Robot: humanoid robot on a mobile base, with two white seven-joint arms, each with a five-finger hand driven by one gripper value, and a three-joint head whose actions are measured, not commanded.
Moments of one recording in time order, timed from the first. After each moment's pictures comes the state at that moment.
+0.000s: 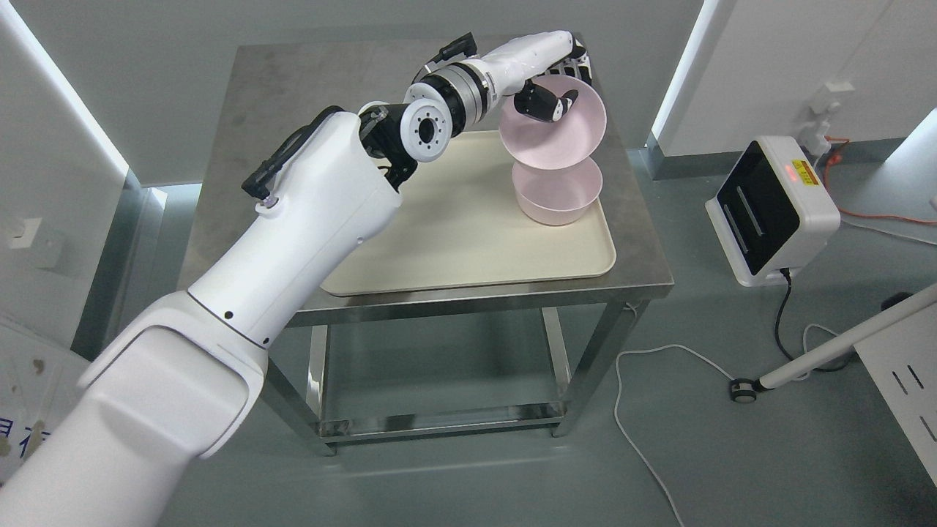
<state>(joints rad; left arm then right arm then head) -1.24 0.01 -0.77 -0.94 -0.32 0.07 -0.32 0.00 0.00 0.00 0.00 0.05 0.04 0.01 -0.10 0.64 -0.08</state>
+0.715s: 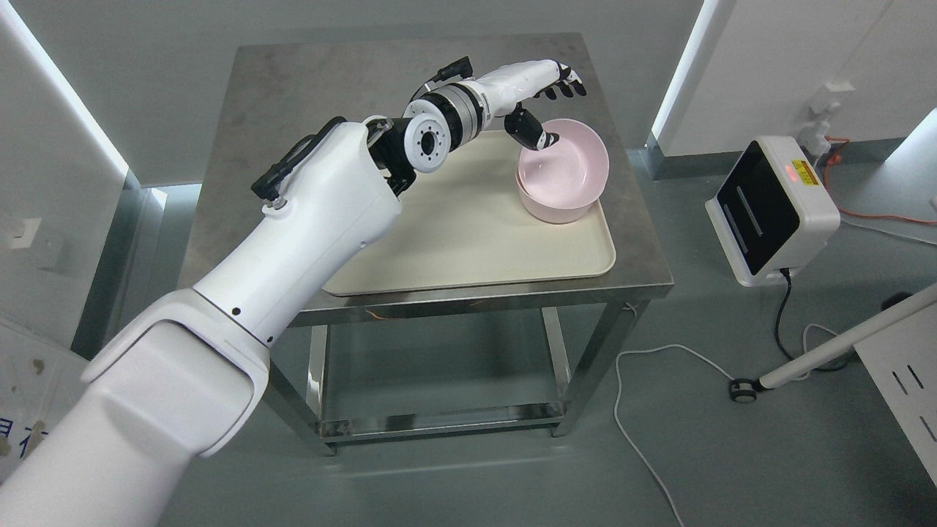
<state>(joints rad) -1.25 0.00 -0.81 -0.85 -0.31 0.07 -0.32 0.00 0.00 0.00 0.00 0.00 0.03 0.01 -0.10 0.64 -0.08</state>
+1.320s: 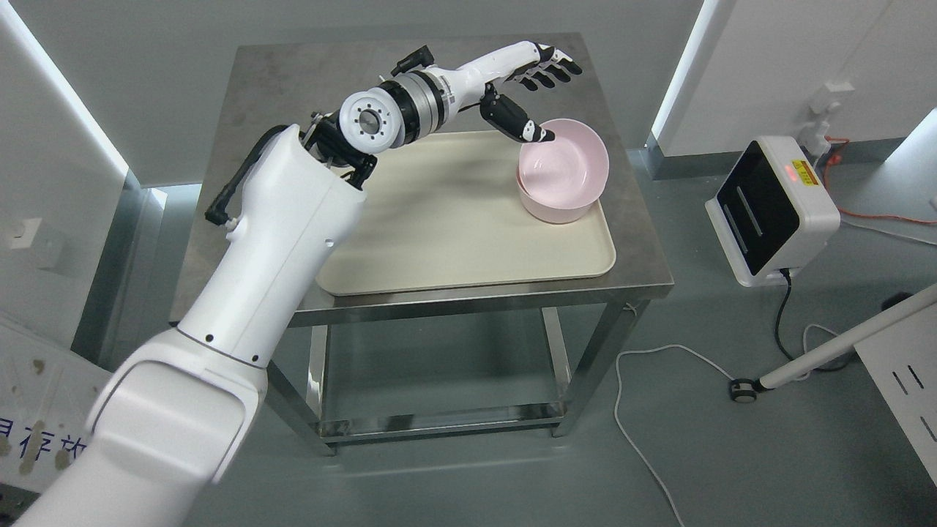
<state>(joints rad) -1.07 0.00 -0.42 -1.06 -0.27 0.06 -0.58 0.00 0.00 0.00 0.00 0.00 0.03 0.01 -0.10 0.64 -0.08</state>
